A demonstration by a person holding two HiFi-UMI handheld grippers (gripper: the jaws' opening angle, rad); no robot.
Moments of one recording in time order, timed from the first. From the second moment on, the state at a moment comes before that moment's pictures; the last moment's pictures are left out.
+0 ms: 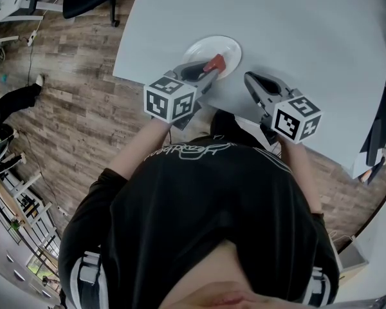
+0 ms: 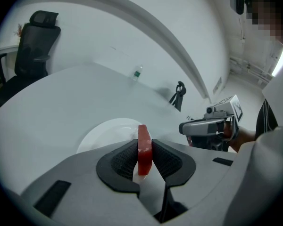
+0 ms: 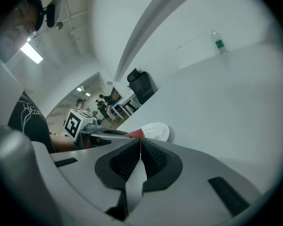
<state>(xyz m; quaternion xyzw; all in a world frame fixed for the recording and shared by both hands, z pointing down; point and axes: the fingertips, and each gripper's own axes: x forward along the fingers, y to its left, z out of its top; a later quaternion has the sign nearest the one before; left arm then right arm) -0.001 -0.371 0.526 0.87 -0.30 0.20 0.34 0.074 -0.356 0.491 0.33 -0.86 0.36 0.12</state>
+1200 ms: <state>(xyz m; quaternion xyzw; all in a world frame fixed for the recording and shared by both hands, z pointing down) -0.012 -0.379 0.534 0.87 -0.34 0.24 0.27 0.072 -0.354 0.494 0.33 -0.87 0.36 0.12</state>
